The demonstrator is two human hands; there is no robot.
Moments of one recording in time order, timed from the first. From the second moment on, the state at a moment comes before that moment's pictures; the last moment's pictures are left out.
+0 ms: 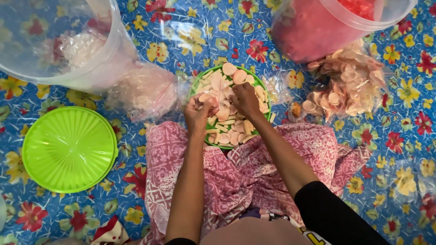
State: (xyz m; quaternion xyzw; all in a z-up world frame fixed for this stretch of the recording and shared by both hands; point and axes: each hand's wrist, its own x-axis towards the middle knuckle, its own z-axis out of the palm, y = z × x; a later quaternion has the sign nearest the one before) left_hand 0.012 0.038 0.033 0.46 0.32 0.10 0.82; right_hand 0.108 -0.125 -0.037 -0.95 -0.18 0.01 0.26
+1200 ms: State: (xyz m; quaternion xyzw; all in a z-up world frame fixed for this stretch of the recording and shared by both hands) left_hand 0.005 0.019 0.033 0.59 0.27 0.07 0.76; right_hand 0.013 -0.169 -0.001 -0.78 0.03 0.05 0.62
